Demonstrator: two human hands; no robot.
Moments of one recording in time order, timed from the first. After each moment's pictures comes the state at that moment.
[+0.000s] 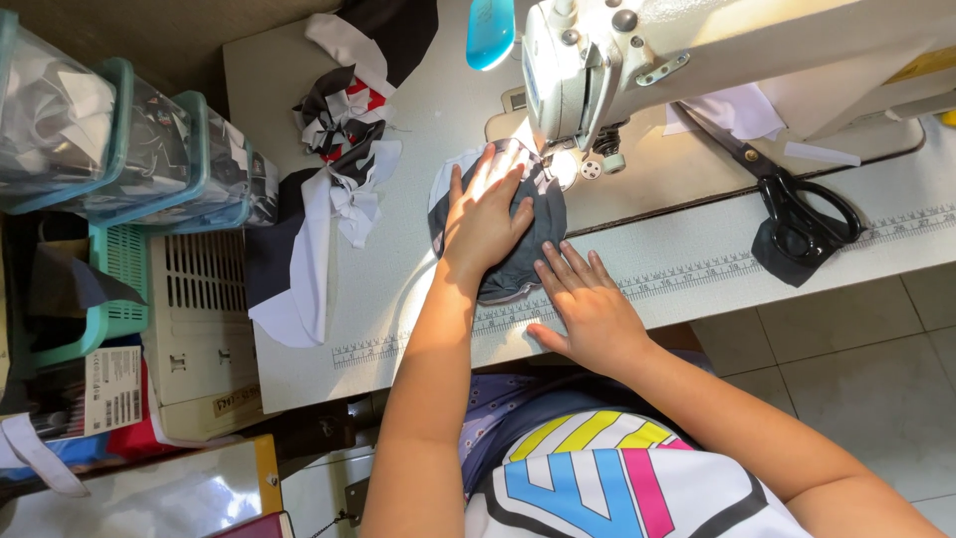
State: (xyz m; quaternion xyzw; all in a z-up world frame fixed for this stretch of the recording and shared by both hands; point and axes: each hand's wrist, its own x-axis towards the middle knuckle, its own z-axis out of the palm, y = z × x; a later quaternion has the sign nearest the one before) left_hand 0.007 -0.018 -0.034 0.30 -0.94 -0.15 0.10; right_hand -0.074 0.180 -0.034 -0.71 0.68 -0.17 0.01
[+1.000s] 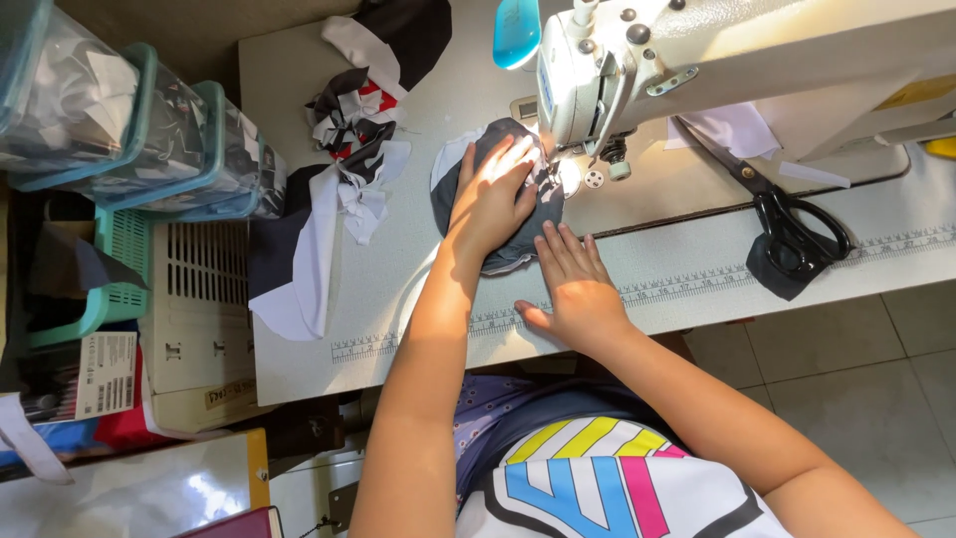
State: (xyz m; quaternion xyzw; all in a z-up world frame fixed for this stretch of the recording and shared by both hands) left_hand -0.004 -0.039 -0.038 0.24 -0.94 -0.12 0.22; right_hand -0.075 0.149 -0.045 -0.66 0.74 -0.12 0.08
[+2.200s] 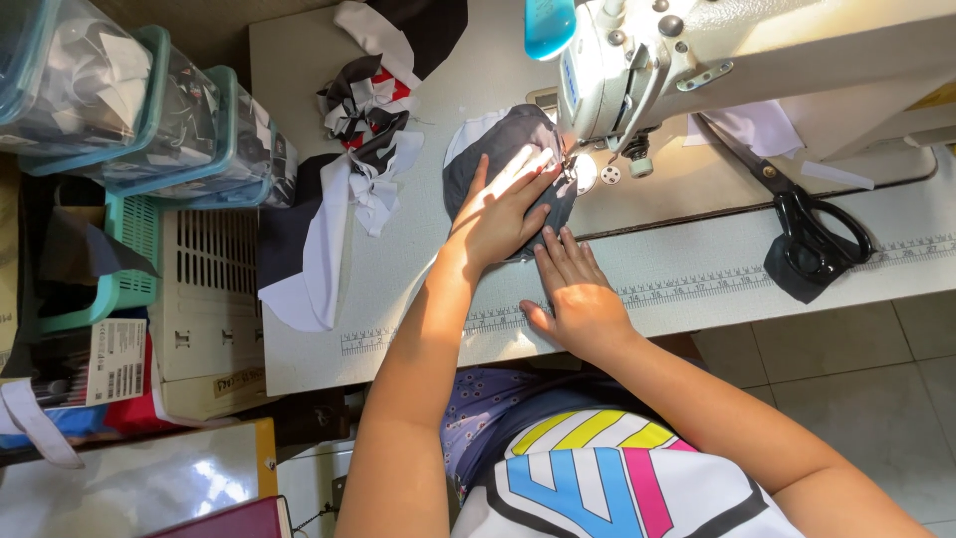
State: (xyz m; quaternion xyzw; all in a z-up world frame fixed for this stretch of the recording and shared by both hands) left_hand 0.020 -0.033 -0.042 0.18 -0.96 -0.14 0.14; right_hand -0.061 0.150 -0.050 -0.68 0.72 -0.14 0.06
